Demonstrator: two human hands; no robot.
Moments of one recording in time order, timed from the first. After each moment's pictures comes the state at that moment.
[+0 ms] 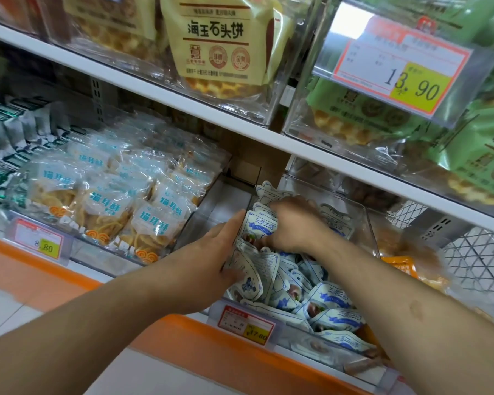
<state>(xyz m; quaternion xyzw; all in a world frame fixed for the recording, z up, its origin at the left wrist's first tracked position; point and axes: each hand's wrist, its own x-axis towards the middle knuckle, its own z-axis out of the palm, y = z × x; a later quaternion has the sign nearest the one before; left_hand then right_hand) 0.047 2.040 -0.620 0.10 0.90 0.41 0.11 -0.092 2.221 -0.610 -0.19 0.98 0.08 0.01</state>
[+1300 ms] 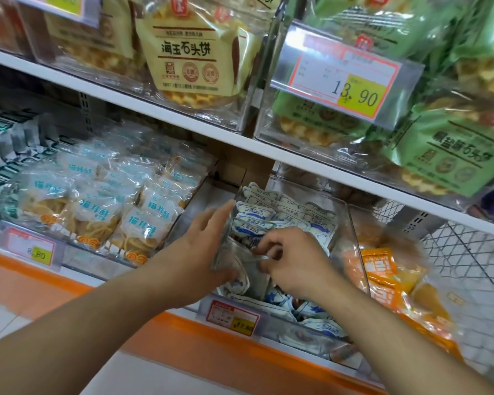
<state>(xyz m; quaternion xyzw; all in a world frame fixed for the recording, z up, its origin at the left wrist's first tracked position) 0.044 2.046 -0.616 0.10 0.93 0.35 0.03 -0.001 2.252 -0.602 -0.11 0.96 -0.26 0.09</state>
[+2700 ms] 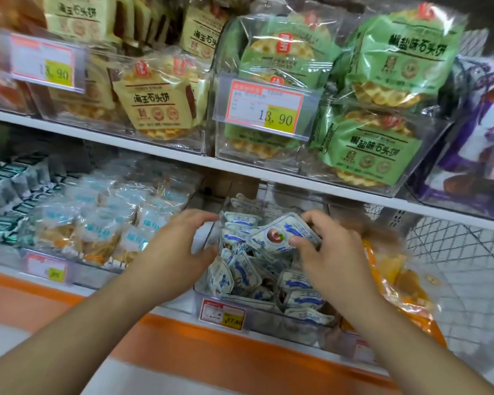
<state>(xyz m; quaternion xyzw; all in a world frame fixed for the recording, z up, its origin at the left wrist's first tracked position) 0.061 2.053 -0.584 0.06 0.94 0.33 -0.10 0.044 2.315 -0.568 -0.13 0.92 -0.32 -0.16</state>
